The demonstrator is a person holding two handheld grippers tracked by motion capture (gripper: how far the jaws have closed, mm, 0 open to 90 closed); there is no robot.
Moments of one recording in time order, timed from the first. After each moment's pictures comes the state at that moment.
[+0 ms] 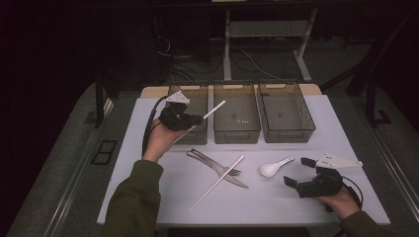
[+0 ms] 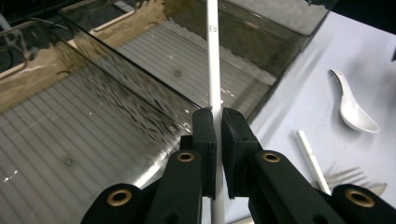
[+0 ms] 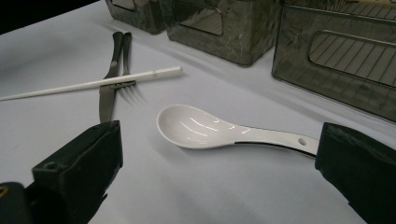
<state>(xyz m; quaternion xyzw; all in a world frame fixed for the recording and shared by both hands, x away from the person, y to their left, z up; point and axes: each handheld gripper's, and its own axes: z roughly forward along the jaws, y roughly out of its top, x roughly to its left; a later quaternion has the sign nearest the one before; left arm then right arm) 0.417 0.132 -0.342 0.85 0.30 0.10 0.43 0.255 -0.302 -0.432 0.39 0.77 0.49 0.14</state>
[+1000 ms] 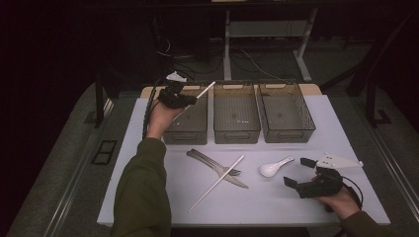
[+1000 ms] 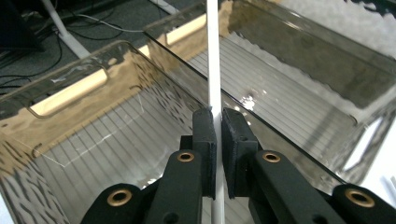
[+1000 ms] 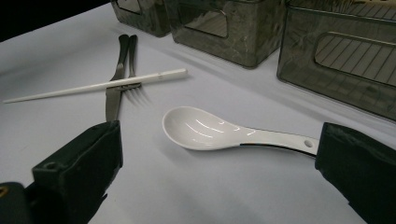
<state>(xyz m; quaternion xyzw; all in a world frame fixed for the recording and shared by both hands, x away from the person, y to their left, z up) 0.488 0.144 -0.339 0.83 0.35 0.14 0.41 0.255 -0.302 -0.431 0.39 0.77 0.49 0.13</state>
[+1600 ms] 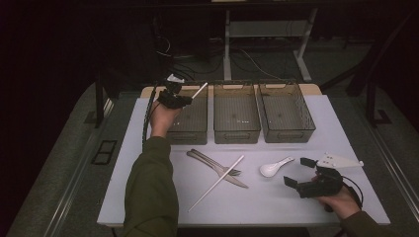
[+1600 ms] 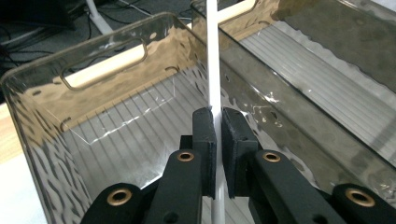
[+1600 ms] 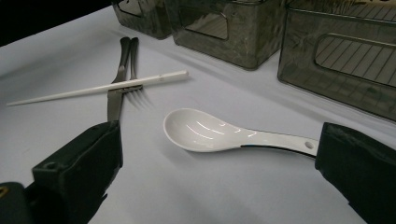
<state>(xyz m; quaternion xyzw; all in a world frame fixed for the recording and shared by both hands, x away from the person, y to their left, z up) 0.505 0.149 -0.366 0.82 0.40 0.17 0.37 0.255 -0.302 -0.431 0.39 0.76 0.50 0.13</state>
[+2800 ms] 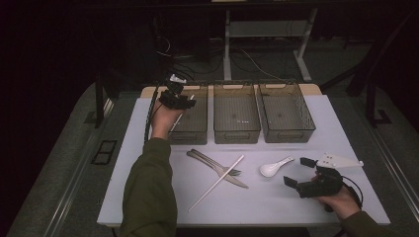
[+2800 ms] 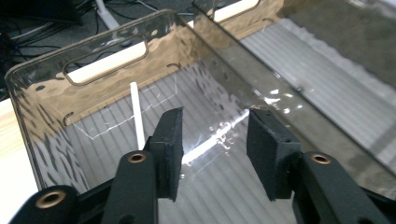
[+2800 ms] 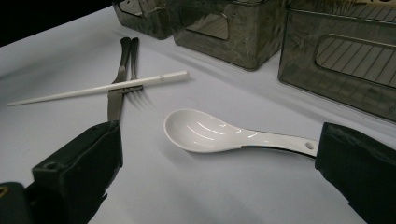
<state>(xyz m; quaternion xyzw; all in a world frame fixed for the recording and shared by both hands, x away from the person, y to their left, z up) 0.497 0.142 -0.357 0.82 0.41 0.16 0.37 0.255 -0.302 -0.431 0.39 0.76 0.50 0.13</state>
